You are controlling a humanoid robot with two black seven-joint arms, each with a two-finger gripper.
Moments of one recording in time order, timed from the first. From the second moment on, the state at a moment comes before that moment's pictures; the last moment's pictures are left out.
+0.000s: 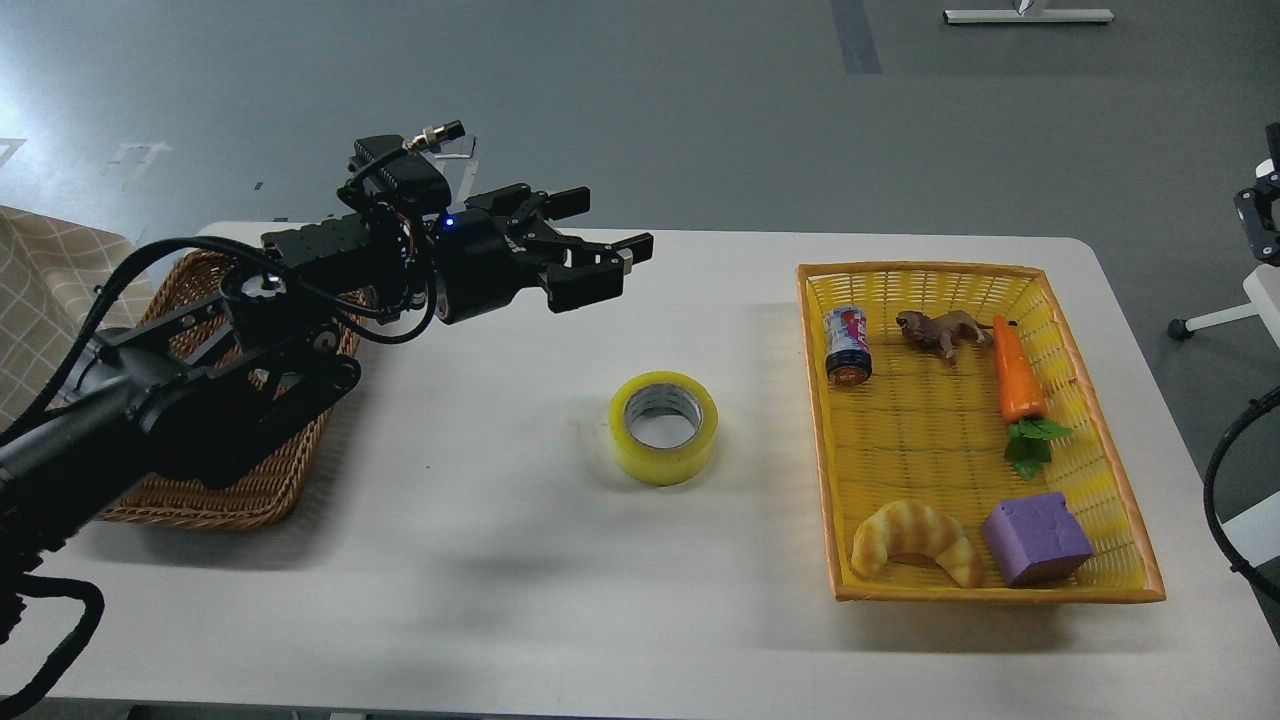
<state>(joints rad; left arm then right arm) -0.75 0.47 -0.73 -1.28 2.05 -0.17 -0.35 0.38 -0.44 1.58 0.98 -0.36 0.49 0.22</state>
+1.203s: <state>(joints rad) -0.79 0.31 -0.47 -1.20 2.13 -0.28 -0.07 0.38 -0.42 1.59 0.94 -0.36 0.49 0.22</state>
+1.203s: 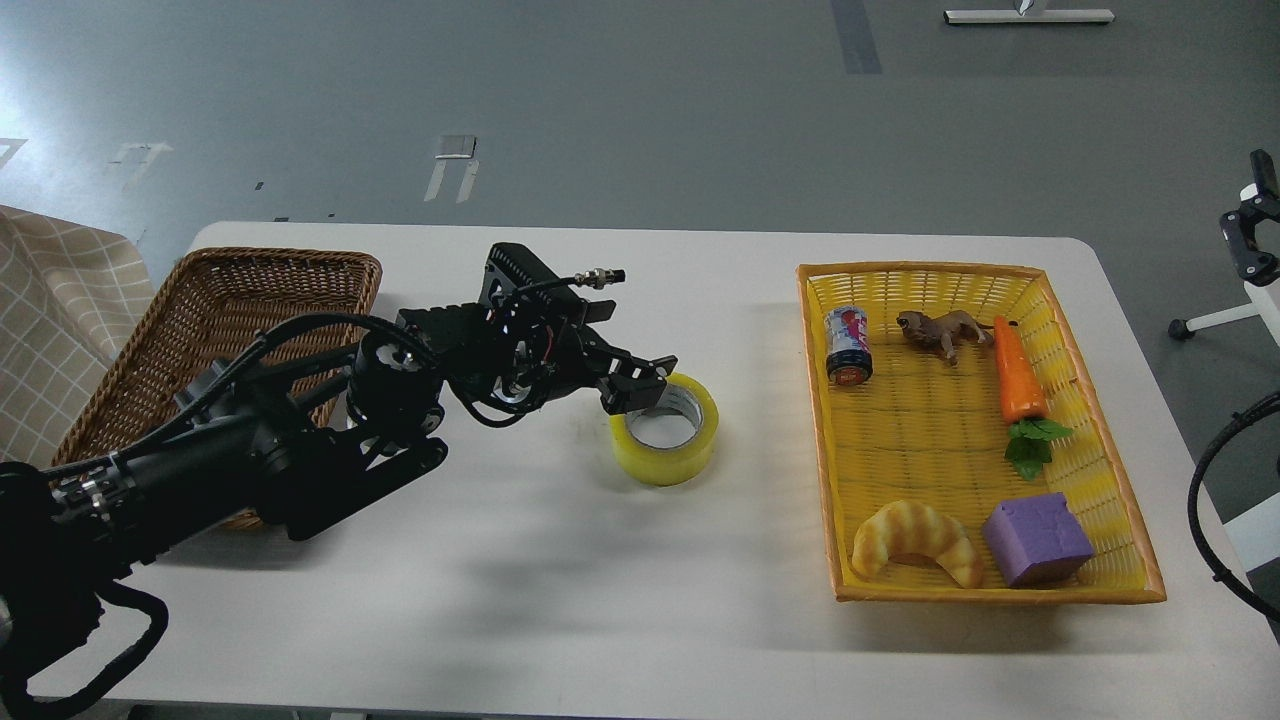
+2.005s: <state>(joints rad) -0.78 0.27 -0.43 -1.12 2.13 -0.27 -0.06 0.38 -0.41 1.59 0.94 -0.36 0.49 0.22</state>
